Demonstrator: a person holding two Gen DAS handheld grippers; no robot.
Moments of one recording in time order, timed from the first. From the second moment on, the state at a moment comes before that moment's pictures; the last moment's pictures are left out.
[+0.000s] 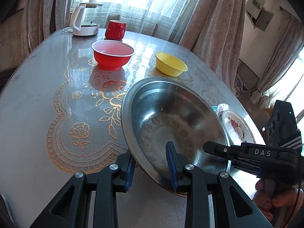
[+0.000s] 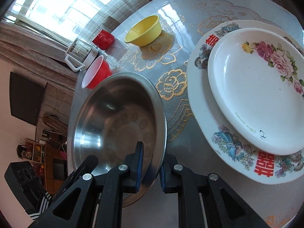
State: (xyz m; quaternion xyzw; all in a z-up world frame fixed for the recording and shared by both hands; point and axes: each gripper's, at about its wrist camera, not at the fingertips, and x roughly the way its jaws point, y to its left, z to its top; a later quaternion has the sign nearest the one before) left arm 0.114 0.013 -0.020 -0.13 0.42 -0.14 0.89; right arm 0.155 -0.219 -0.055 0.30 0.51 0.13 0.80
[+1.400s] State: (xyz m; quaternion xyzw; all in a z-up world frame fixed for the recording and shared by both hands) left arm 0.120 0.011 -0.036 -0.14 0.43 -0.14 0.88; right arm 0.127 -0.244 -0.030 0.29 0.45 0.10 0.84
